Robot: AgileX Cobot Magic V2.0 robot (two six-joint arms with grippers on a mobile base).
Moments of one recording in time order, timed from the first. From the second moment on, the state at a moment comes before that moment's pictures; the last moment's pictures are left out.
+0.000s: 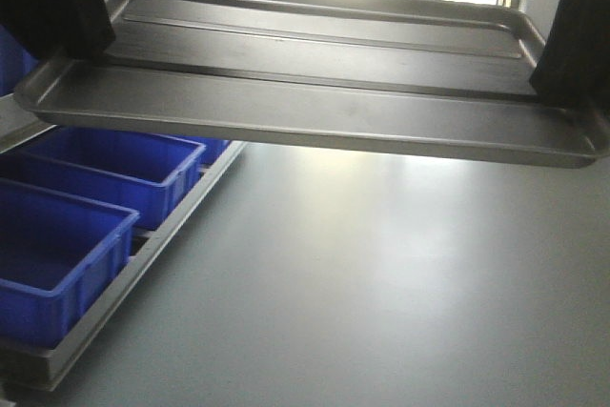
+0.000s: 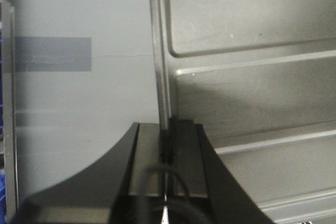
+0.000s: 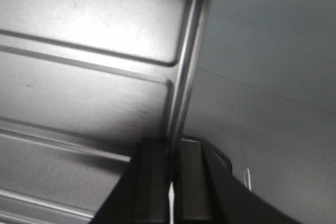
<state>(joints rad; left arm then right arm) -0.88 1.34 -1.25 0.25 1.15 -0.67 0.67 1.17 -1.01 -0.10 1.00 0.64</state>
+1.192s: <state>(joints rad) -0.88 1.34 -1.25 0.24 1.15 -0.67 0.67 1.17 -1.01 -0.10 1.01 0.64</state>
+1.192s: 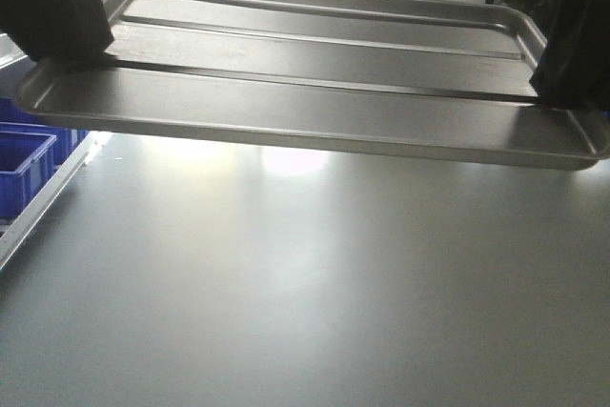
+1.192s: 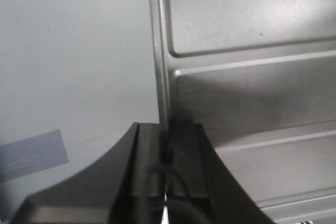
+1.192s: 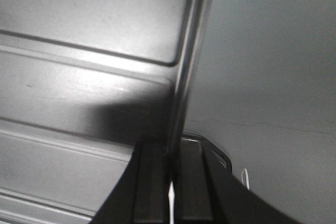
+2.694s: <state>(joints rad) -0.88 1.34 -1.25 0.24 1.16 -0.67 0.67 1.17 -1.01 -0.10 1.01 0.64</state>
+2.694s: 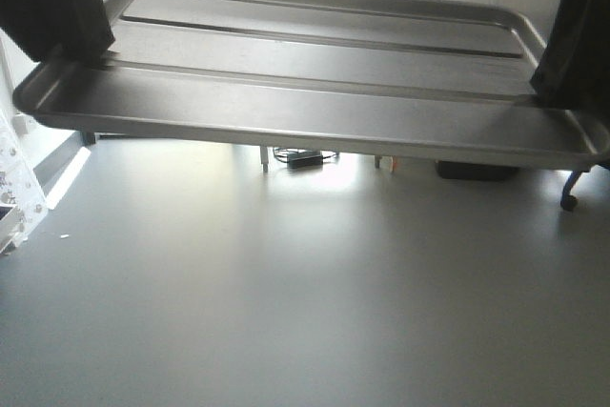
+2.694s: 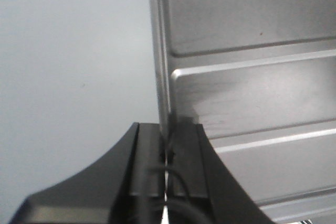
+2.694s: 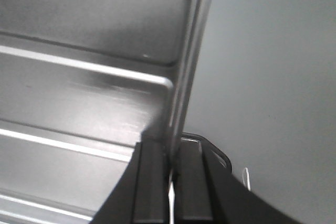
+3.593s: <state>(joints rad) -0.88 1.34 -1.25 0.24 1.16 -0.67 0.67 1.17 -1.01 -0.10 1.01 0.64</state>
